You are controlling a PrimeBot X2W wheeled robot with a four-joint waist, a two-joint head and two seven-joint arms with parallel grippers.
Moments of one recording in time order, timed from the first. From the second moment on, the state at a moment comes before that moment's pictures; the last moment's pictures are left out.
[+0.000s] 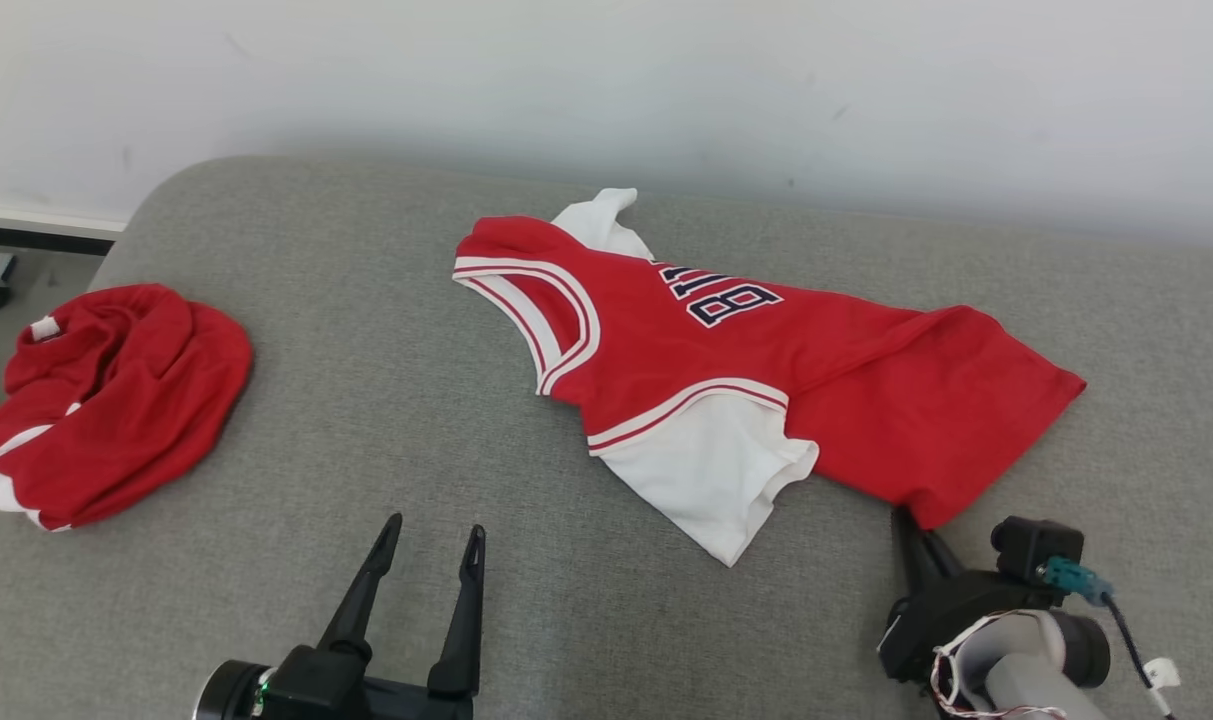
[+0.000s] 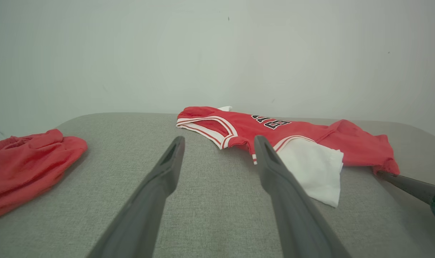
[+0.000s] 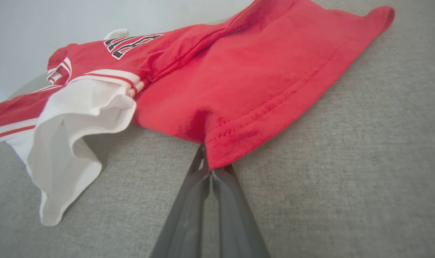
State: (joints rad) left arm -0.07 0.14 -0.32 0.09 -0.25 0.01 -0.26; right arm -0.45 -0.12 0.19 0.95 0.48 0.13 -0.26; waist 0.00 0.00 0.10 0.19
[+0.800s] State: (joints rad) left arm -0.07 0.10 -0.29 0.11 -0.26 -0.05 -0.25; right arm -0.22 -0.36 0.19 0.71 0.42 0.13 -0.26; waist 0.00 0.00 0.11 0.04
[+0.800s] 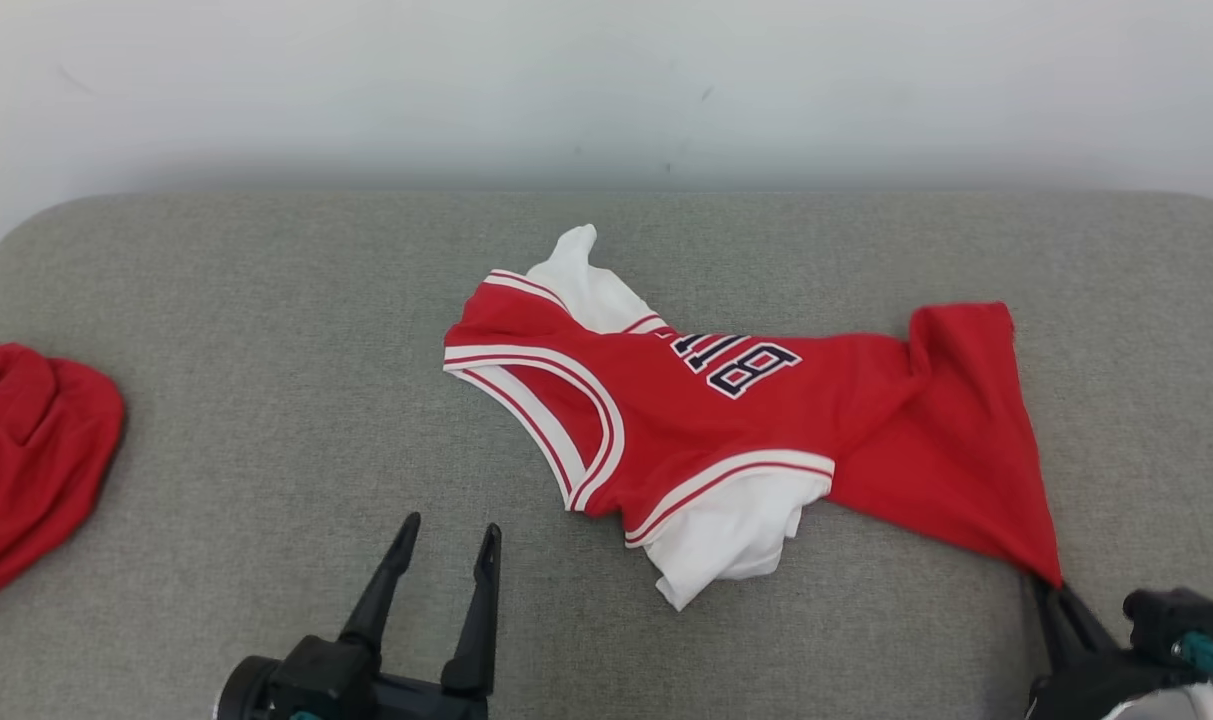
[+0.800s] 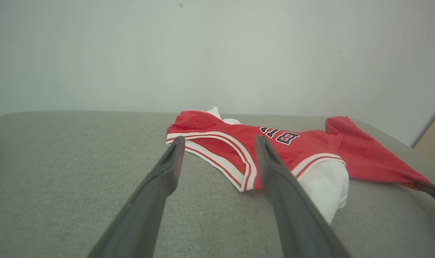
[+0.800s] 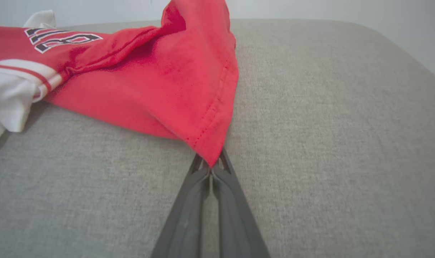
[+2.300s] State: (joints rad) left arm -0.47 0.07 -0.51 0.76 -0.68 -0.11 -0.24; right arm -0.05 -0.18 -0.19 0.38 0.13 0.13 -0.26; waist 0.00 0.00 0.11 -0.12
